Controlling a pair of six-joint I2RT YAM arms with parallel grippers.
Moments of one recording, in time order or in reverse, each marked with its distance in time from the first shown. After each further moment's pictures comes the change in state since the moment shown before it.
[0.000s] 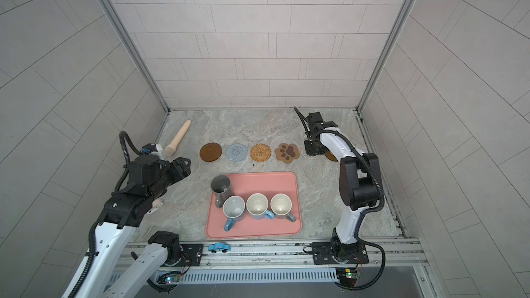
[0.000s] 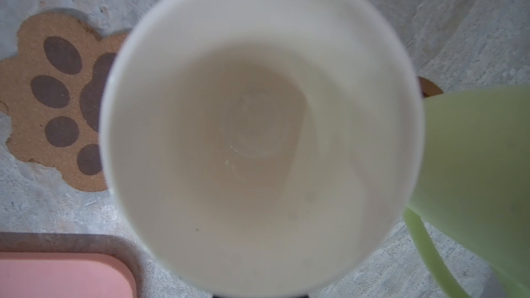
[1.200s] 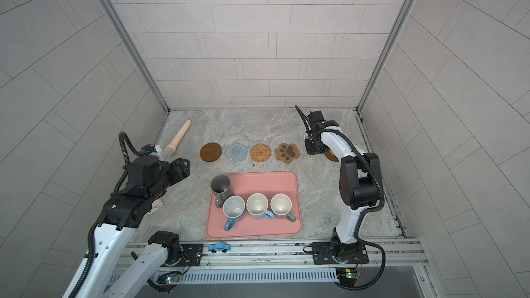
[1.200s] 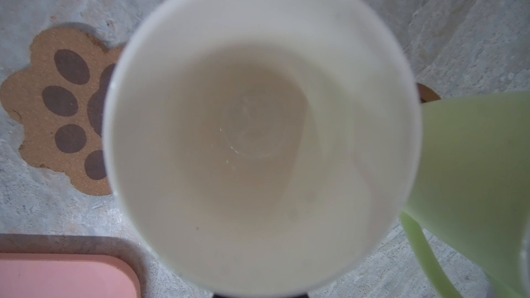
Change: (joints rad) left arm 0.000 -0.008 0.000 -0.017 -0.007 -0.004; right arm -0.012 0.004 0.022 -0.005 -0.018 0.000
